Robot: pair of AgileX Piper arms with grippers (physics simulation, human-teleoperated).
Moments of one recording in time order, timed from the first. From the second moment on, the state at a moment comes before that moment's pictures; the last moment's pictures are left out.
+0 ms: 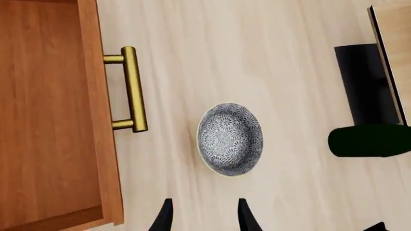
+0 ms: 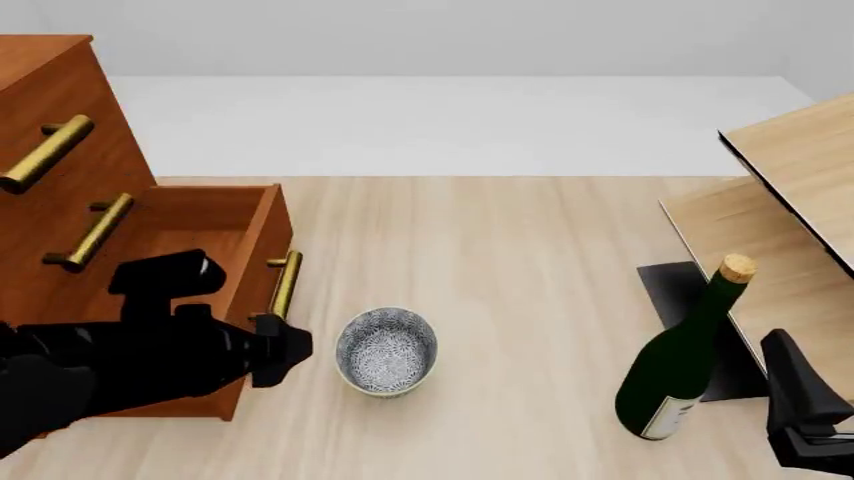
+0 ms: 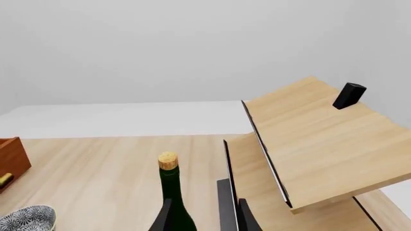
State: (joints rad) left arm -0.58 1.01 -0.54 0.40 -0.53; right arm -0.01 0.00 -0.01 0.00 0.02
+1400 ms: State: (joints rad) left arm -0.32 1.10 -0.42 0.26 -0.43; right arm -0.01 0.00 -0.01 0.00 0.02
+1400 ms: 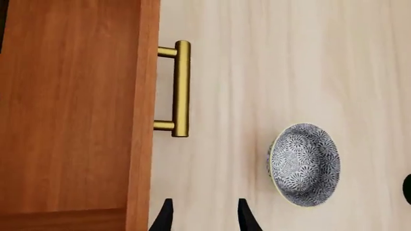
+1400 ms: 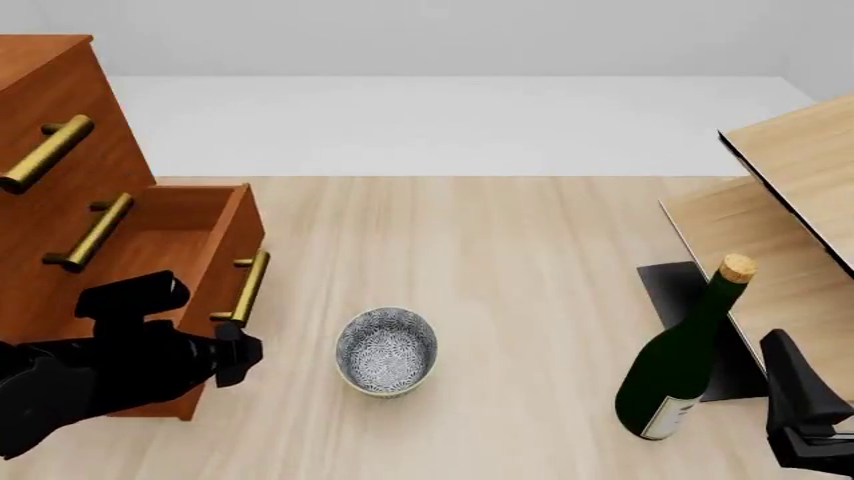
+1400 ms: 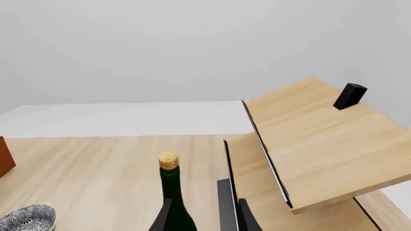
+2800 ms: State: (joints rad) left arm 0.10 1.19 -0.31 0.04 -0.04; right arm -0.01 0.00 -0.01 0.00 0.02
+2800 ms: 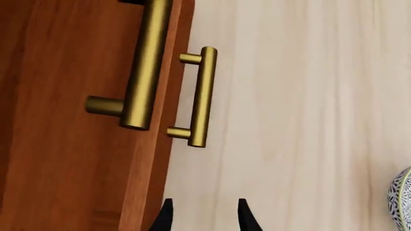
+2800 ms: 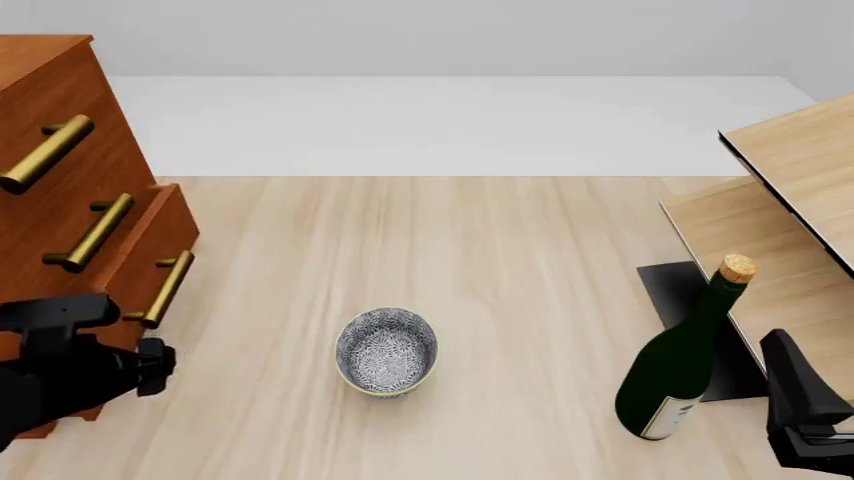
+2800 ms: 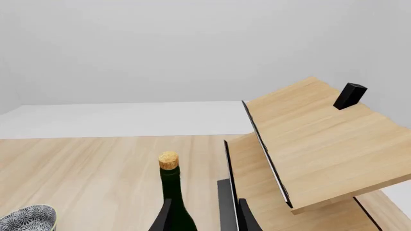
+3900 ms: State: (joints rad) left arm 0.28 1.18 -0.29 0.01 0.12; right arm -0.01 0.00 -0.01 0.00 0.02
